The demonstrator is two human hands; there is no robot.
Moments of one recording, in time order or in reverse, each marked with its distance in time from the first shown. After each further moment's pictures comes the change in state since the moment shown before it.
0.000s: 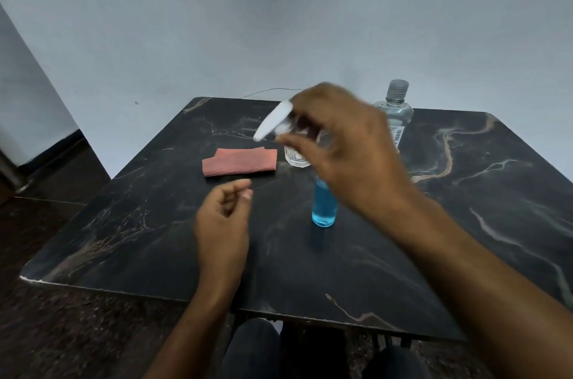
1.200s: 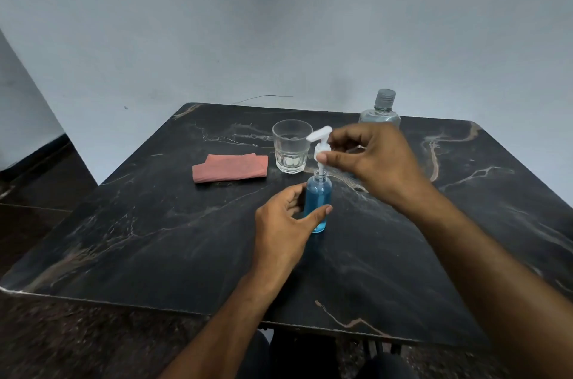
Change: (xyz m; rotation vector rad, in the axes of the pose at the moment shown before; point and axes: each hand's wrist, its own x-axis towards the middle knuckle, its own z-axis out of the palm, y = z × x) left_hand -0.013 -0.011 0.075 0.070 -0.365 0.031; right_hand -0.022 0.066 -0.019 0.189 -0.133 0.572
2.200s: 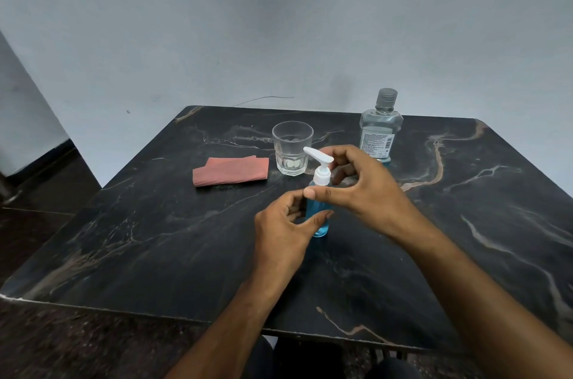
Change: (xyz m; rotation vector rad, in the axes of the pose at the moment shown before) left_hand 0.000 -0.005 0.000 0.017 -0.010 0.020; right_hand -0.019 0.028 0.020 0.133 -0.102 0.113
